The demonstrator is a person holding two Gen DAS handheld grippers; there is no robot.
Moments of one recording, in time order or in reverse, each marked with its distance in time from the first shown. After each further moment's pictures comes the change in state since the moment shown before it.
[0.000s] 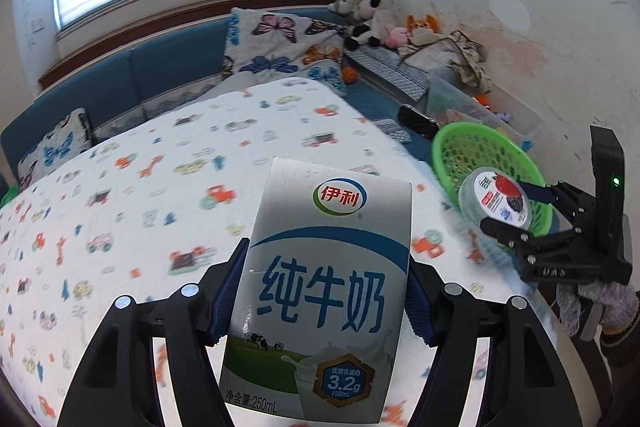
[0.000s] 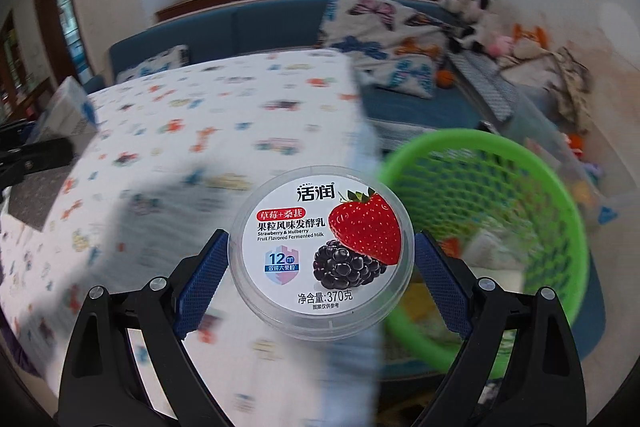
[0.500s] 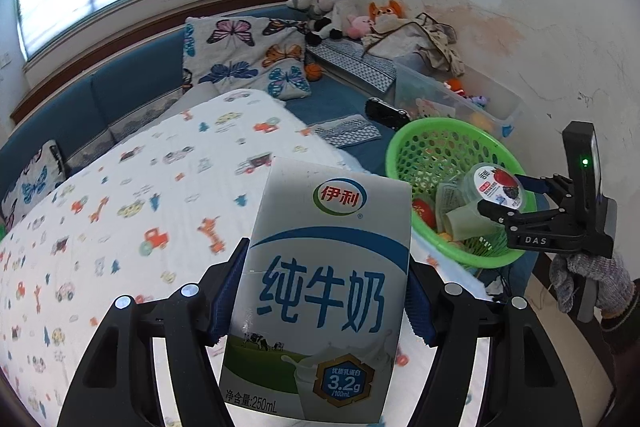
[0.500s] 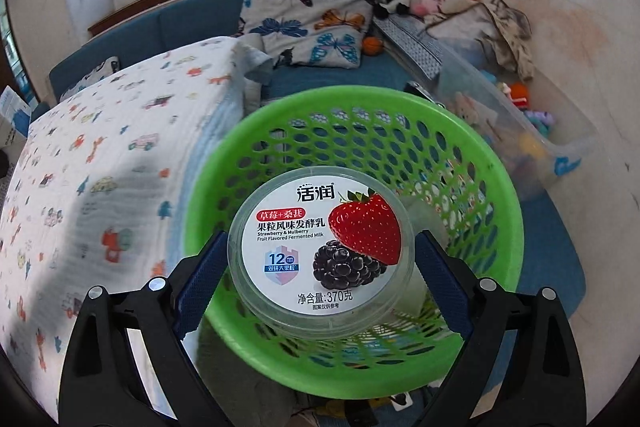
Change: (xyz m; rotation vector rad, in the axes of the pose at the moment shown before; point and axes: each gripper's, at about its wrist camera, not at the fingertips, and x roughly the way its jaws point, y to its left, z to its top) left arm 0.036 -0.067 0.036 0.108 0.023 -0.049; right arm 0.016 -0.108 -0.020 0.146 0.065 -0.136
